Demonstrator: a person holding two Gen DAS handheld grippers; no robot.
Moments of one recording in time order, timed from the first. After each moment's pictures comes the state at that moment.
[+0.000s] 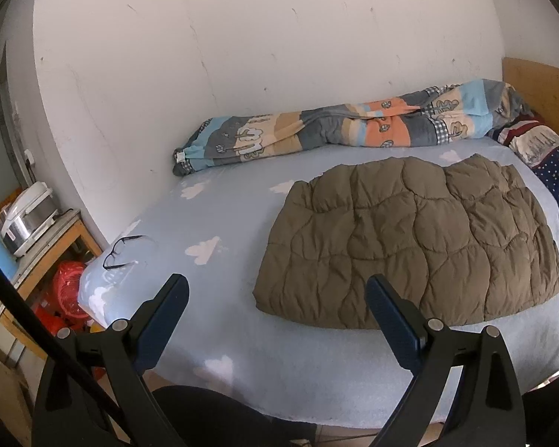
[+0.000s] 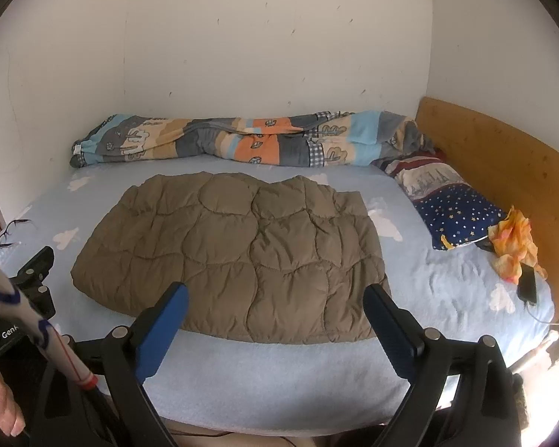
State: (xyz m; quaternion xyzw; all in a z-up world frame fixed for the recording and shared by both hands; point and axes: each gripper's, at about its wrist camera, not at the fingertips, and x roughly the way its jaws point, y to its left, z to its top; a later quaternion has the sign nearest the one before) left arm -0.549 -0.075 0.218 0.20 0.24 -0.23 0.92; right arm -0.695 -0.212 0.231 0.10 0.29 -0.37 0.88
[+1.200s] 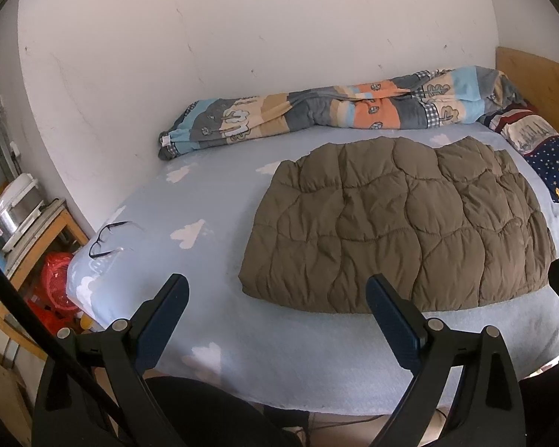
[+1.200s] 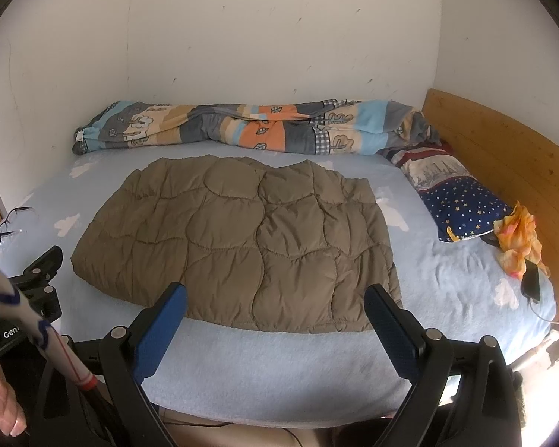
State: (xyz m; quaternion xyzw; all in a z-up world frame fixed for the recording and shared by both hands) left arm -0.539 -0.076 0.207 0.20 0.28 -0.25 0.90; right arm -0.689 -0.212 0.221 0.11 0.31 -0.36 0.87
